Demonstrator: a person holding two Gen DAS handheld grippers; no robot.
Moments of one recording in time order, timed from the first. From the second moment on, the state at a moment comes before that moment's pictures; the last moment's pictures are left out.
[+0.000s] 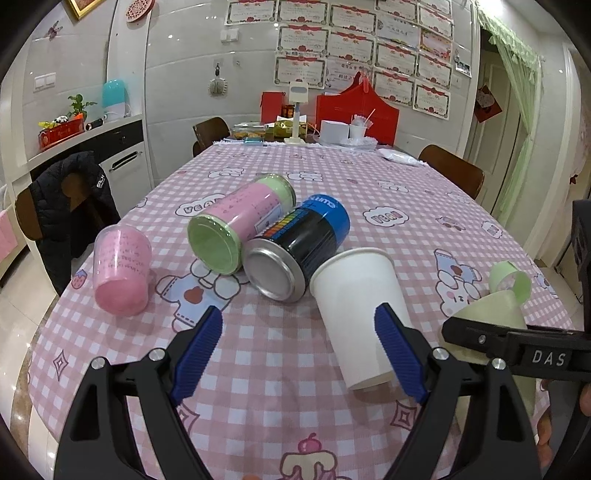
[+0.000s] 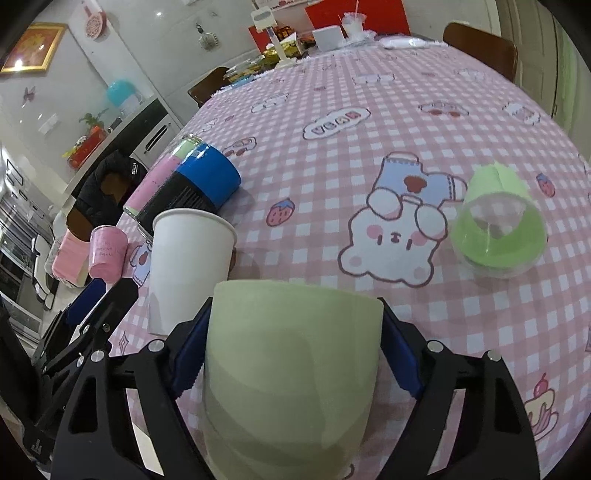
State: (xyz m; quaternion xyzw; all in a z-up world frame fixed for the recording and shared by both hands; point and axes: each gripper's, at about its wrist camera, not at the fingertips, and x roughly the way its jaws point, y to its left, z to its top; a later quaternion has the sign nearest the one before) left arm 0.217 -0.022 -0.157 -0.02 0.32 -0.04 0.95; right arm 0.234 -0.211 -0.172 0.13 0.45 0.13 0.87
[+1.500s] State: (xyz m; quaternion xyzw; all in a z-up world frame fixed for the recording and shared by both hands) left arm 0.178 -0.024 -0.137 -0.02 0.30 -0.04 0.95; right arm 0.173 -0.185 -0.143 0.00 0.27 0.09 0.96
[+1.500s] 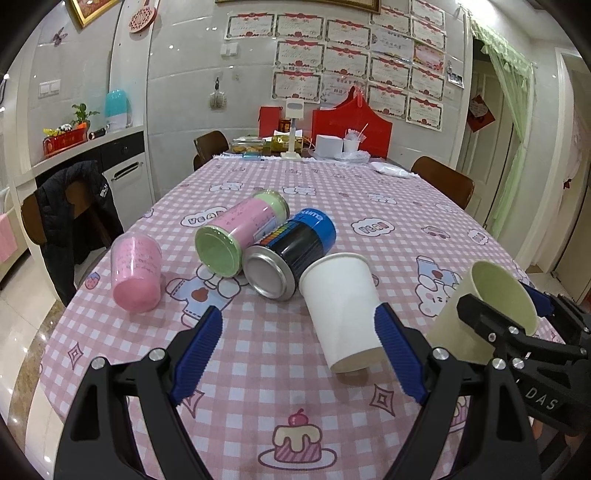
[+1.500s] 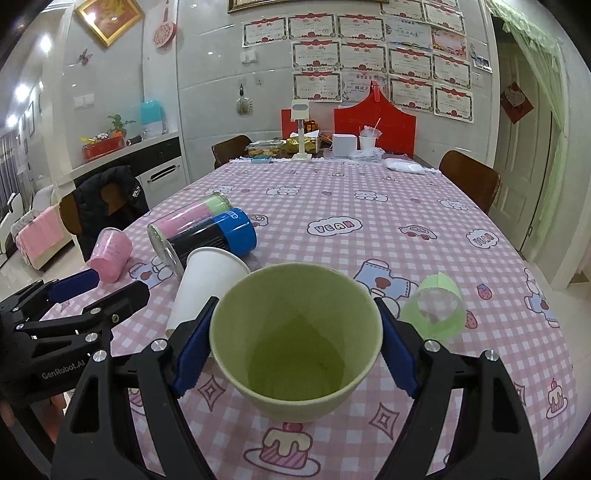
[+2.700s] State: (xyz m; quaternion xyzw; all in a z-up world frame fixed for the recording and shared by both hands) left arm 0.071 -0.028 -0.050 0.01 0.17 -0.05 0.98; right arm 0.062 -0.189 -0.064 -0.02 0.13 0.05 0.99
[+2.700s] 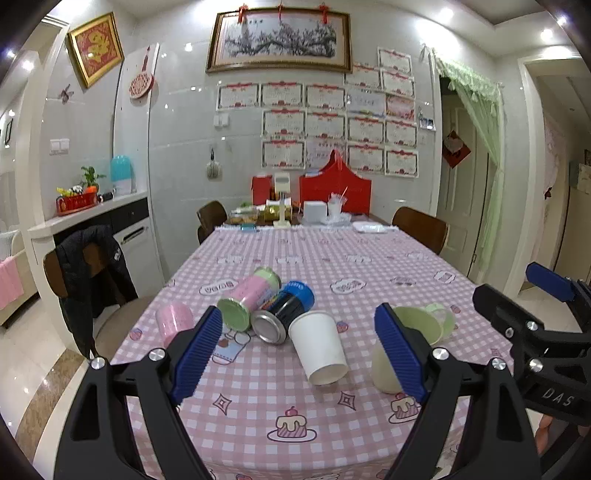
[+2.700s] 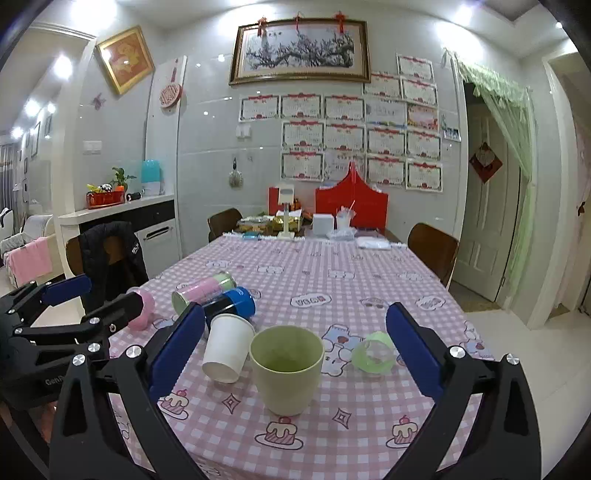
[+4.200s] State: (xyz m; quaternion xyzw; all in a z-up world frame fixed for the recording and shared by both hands) left arm 0.026 -0.027 -0.031 0.02 0.10 -0.05 0.99; right arm 0.017 -0.185 -0.060 -0.01 0.07 0.05 1.00
